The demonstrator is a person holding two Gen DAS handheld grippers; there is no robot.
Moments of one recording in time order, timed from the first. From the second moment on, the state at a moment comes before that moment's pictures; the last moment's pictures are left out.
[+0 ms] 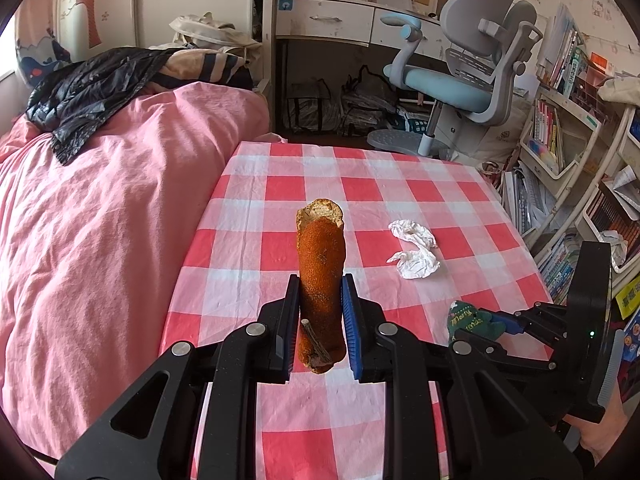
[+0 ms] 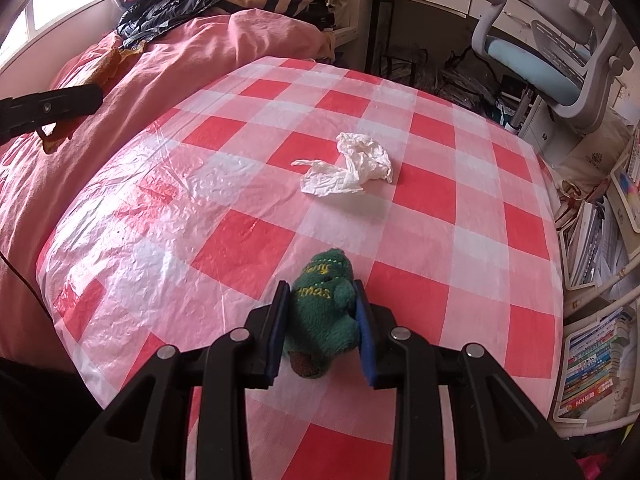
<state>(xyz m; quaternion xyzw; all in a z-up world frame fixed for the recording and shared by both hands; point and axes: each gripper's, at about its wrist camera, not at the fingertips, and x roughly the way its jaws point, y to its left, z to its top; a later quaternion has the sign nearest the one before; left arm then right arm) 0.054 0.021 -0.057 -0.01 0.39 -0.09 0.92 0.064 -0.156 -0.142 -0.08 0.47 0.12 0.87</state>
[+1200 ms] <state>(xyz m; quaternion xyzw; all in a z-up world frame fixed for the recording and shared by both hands) 0.051 0.020 -0.056 -0.01 0.39 -0.09 0.92 0.052 -0.153 -0.132 -0.09 0.46 0.12 0.88</state>
